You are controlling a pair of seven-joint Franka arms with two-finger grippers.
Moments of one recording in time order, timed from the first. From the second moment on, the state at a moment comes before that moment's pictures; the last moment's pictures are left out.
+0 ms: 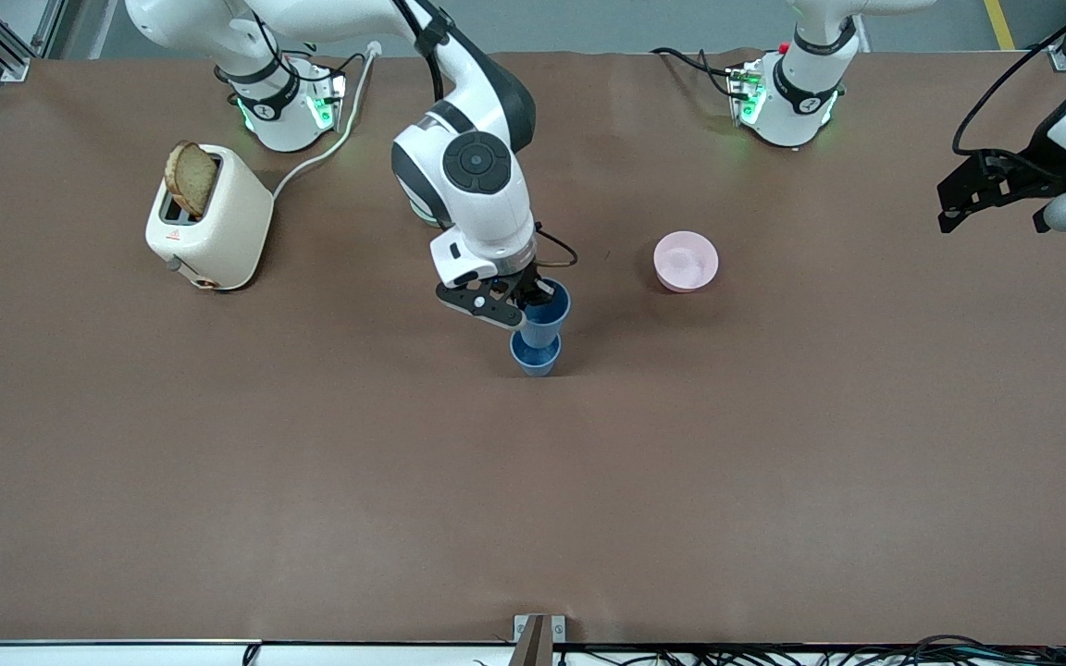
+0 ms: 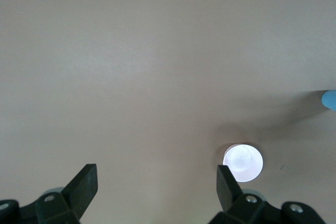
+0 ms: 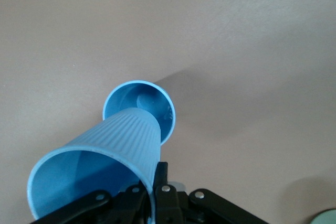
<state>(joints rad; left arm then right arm) -0.06 0.00 -0.09 -1.46 0.05 1.50 -0.09 0.77 0.52 0.00 -1.54 0.06 2.14 1.17</state>
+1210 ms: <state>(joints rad) -0.06 -0.02 -0.10 -1.47 0.05 1.47 -0.09 0.68 0.49 -0.03 -1.46 0.05 2.06 1.06</state>
